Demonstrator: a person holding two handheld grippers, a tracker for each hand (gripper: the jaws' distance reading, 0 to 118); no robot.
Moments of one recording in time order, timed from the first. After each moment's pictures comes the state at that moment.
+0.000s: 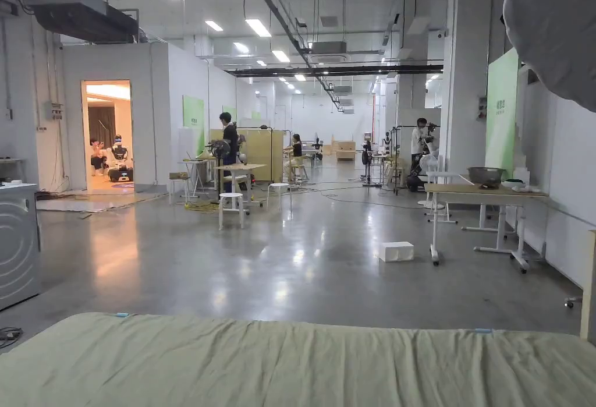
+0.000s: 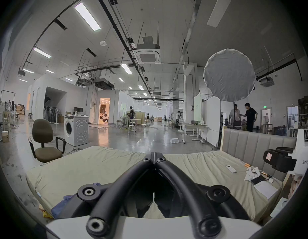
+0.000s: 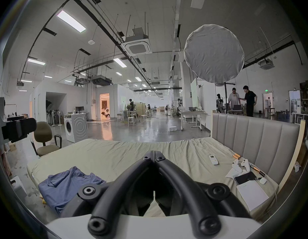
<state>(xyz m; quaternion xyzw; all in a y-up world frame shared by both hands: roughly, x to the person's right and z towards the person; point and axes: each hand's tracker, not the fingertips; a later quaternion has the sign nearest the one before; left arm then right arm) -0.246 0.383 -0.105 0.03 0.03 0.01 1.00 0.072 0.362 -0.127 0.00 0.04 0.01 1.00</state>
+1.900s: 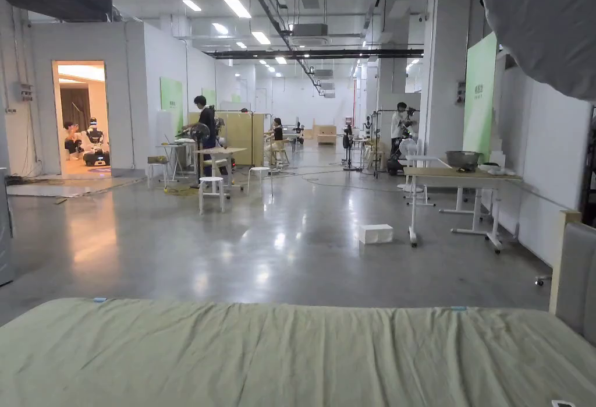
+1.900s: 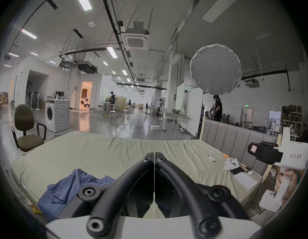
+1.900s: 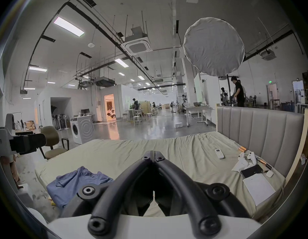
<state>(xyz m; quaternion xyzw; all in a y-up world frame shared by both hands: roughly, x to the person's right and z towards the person) -0.263 0.365 -0.105 -0.03 -0.07 0.05 1.00 0.091 0.351 -0.119 -0.01 0.07 -0.02 1.00</state>
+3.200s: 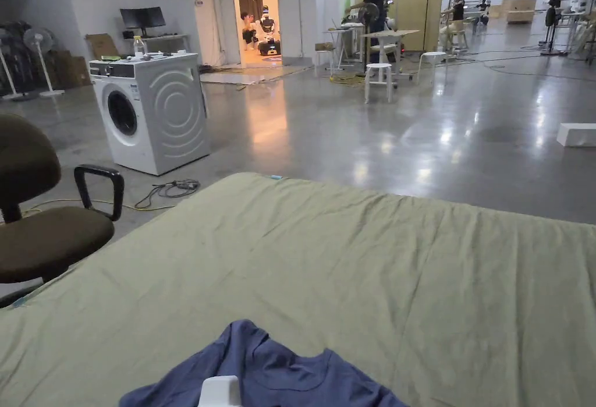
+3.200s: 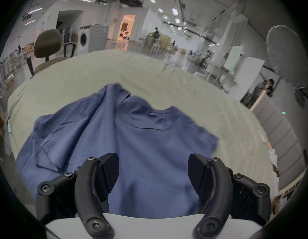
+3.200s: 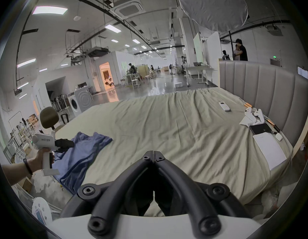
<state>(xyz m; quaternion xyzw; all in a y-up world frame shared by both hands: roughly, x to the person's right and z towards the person) -0.455 0.135 -0.320 -0.35 0.09 0.17 0.92 0.090 0.251 -0.161 -0.22 0.08 -0.05 0.97</state>
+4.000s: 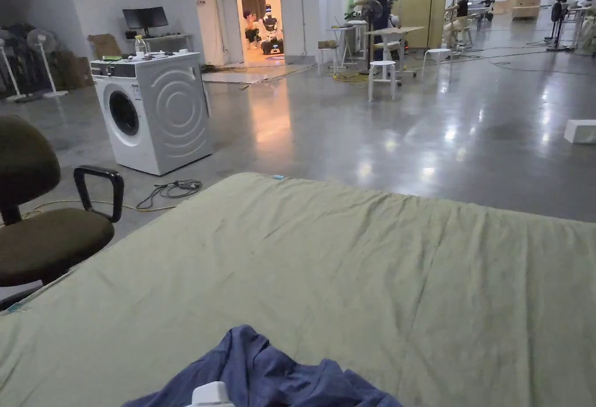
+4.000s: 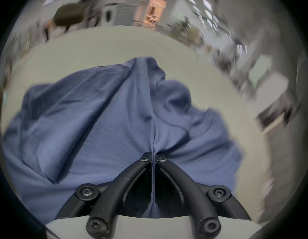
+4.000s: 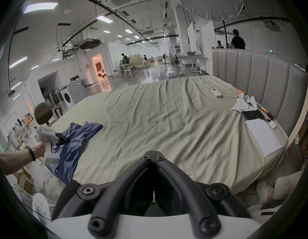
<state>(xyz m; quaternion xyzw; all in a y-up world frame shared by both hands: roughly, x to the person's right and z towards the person) -0.498 0.097 -0.349 -0.39 0.17 0.30 0.85 0.111 0.232 -0.142 -0.27 0.05 -0.06 0.96</state>
